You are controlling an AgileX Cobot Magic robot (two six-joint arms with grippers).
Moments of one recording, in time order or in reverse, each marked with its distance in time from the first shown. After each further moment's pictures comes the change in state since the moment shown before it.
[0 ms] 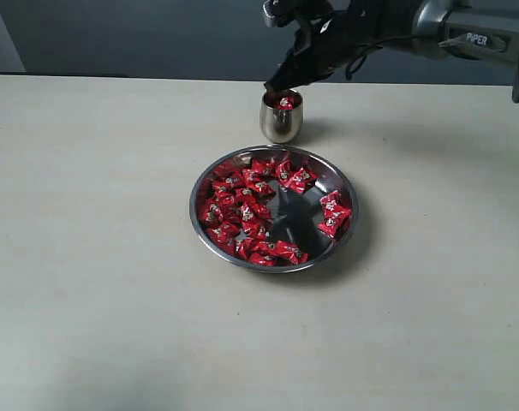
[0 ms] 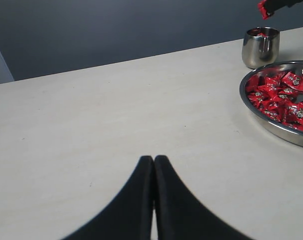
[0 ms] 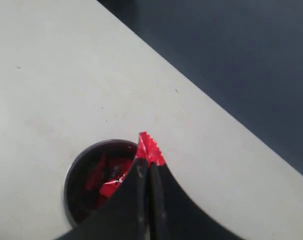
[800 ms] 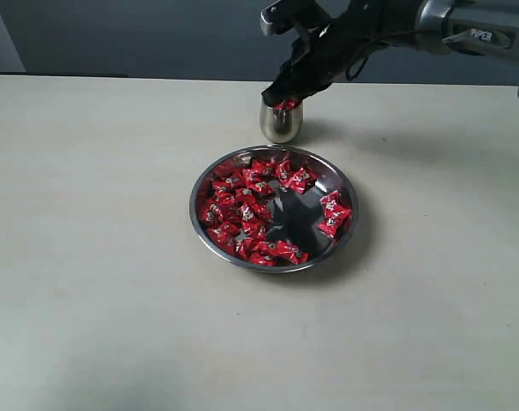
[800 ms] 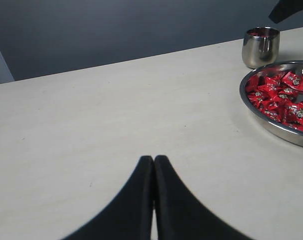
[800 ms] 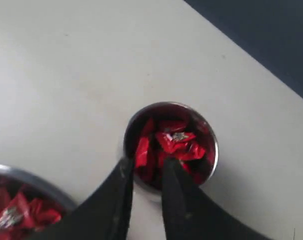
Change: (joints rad) left arm 0.000 0.000 0.000 0.000 0.000 0.000; right arm 0.000 -0.027 0.000 0.068 0.190 -0.016
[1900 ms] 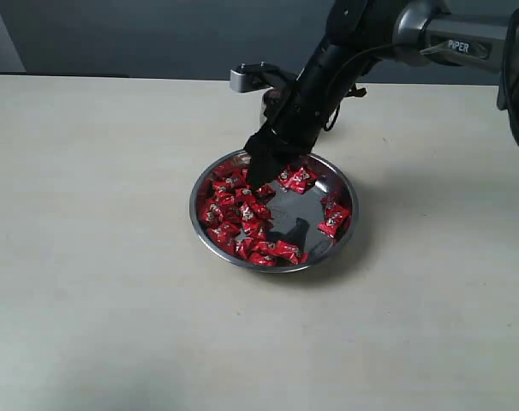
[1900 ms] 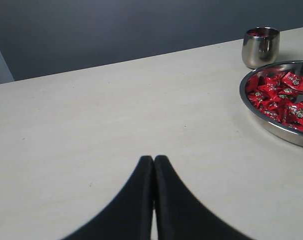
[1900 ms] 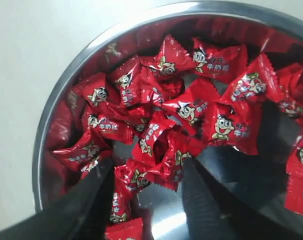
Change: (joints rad) left arm 0.000 0.000 0.000 0.000 0.000 0.000; right arm 0.050 0.032 0.011 0.208 0.605 -0.035
